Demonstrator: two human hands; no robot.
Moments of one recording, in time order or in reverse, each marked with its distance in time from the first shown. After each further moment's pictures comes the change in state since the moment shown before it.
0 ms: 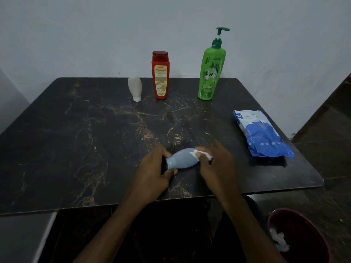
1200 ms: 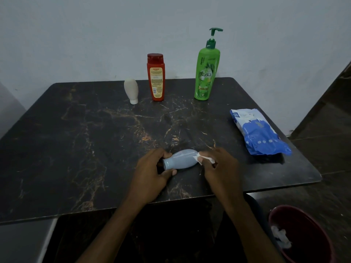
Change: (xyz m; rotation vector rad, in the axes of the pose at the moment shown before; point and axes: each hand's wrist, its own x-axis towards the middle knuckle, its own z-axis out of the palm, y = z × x) left_hand 0.004 -0.002 -0.001 0.003 0.043 0.043; right_hand -0.007 0.015 -0.001 0.124 0.119 -0.049
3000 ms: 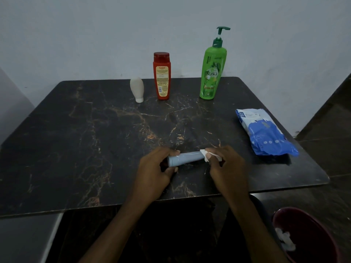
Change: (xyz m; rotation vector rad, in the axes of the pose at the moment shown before) left_hand -0.004 0.000 -0.001 -0.021 0.084 0.076; right_hand 0.001 -0.001 -0.002 -0.018 0.052 0.019
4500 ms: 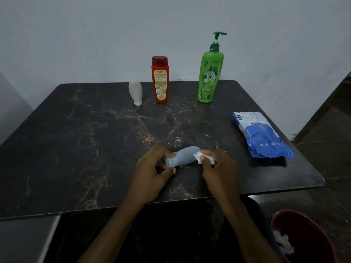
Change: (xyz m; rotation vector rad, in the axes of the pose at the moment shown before) left_hand 0.001 0.005 -0.008 -0.059 -0.050 -0.044; right_hand -0.002 -0.008 0.008 0.007 -0.021 0.125
